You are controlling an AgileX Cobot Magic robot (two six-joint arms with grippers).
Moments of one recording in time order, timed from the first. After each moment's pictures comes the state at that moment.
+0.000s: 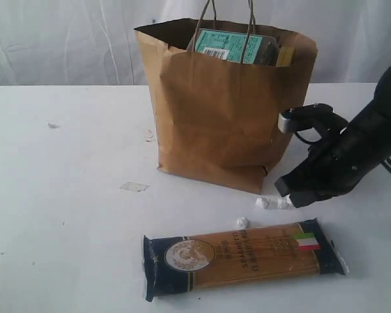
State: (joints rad) left arm 0.11 0.13 0.02 -0.15 0.21 0.10; right arm 0.20 1.65 -0.97 0.40 0.74 -0.52
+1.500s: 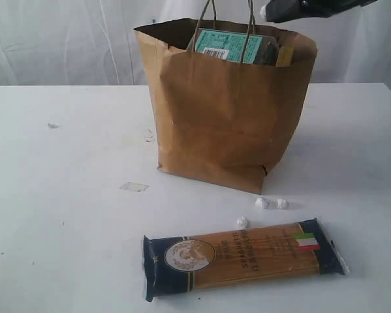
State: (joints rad) left arm 0.11 0.13 0.02 -0.15 0.21 0.10; right arm 0.20 1.56 -1.55 0.56 0.83 -0.38
